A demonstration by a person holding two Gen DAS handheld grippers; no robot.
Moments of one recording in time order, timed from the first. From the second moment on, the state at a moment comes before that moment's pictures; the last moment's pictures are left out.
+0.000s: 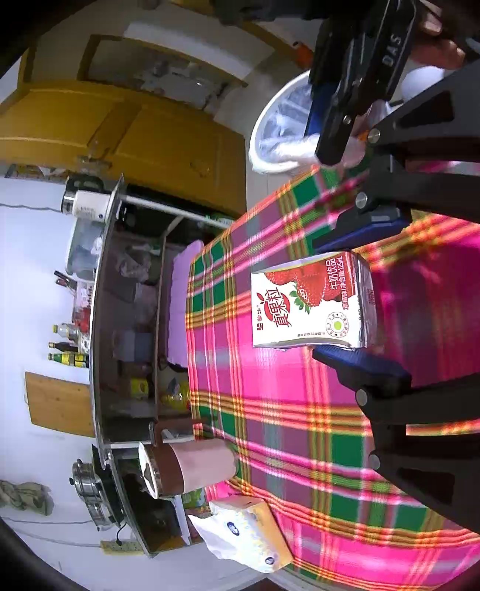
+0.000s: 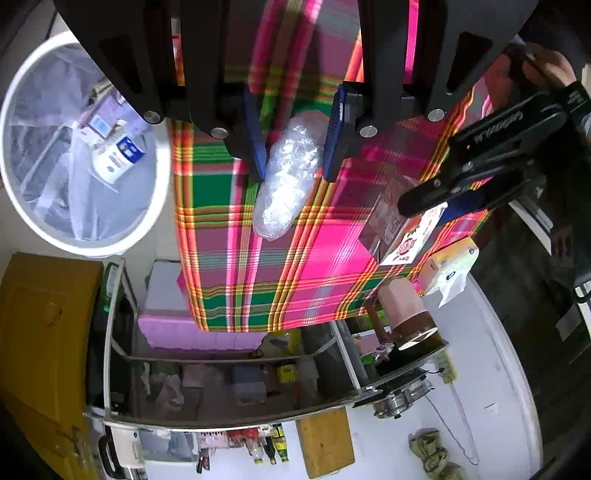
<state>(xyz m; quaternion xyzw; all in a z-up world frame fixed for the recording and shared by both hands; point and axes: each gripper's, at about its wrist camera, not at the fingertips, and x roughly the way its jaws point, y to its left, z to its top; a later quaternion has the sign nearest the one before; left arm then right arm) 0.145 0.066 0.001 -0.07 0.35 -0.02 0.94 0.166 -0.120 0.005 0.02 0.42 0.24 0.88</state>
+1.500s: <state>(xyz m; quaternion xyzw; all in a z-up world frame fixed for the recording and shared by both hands) 0.103 -0.029 0.011 -0.07 0.34 -0.11 0.93 0.113 -0.211 0.013 0.04 0.40 0.18 0.90</state>
